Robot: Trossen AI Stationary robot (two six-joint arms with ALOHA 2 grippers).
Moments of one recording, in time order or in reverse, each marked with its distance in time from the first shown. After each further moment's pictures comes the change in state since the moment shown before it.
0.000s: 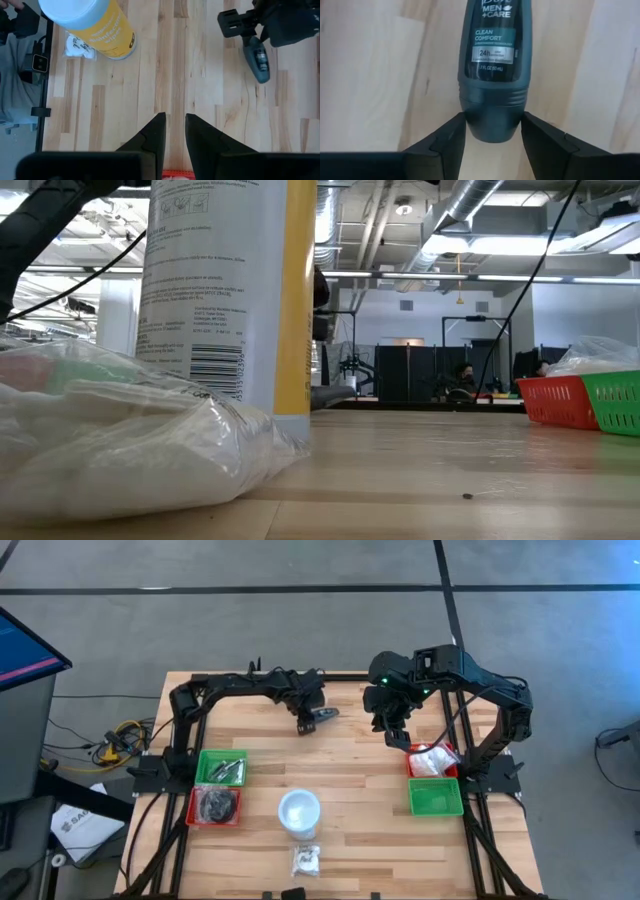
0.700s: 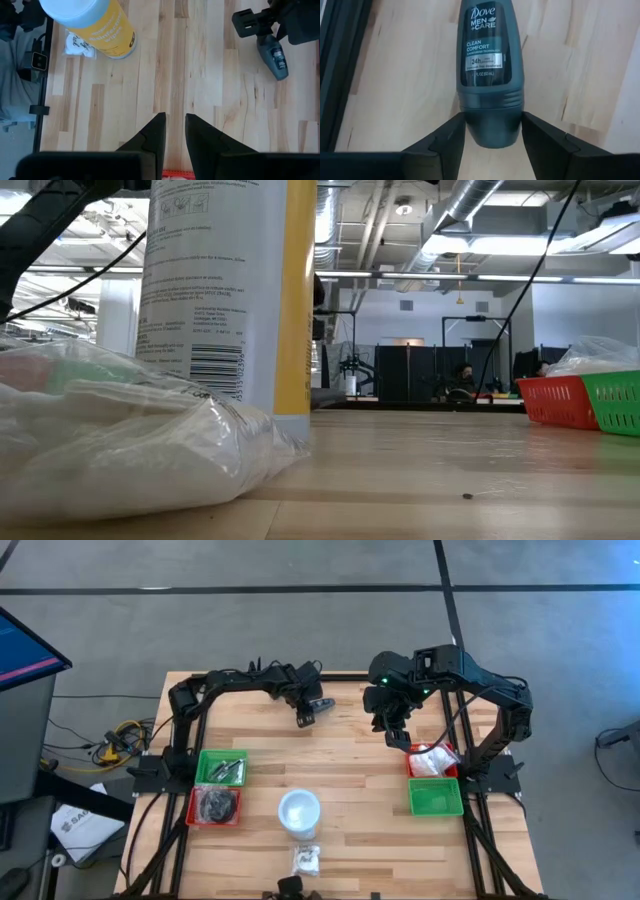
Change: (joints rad) left arm 0.051 0.002 0.008 0.041 -0.052 0.038; right arm 0.000 0.000 0.000 0.000 0.000 -0.016
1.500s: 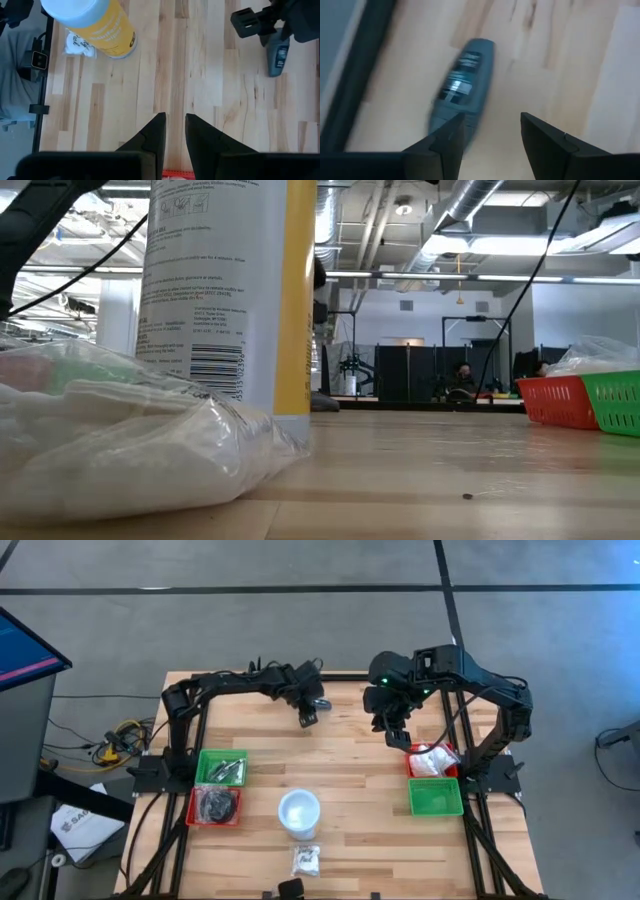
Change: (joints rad) left arm -0.033 -0.068 -0.016 0.029 -0.016 -0.074; right arm 0.000 0.000 0.000 0.000 0.000 -0.005
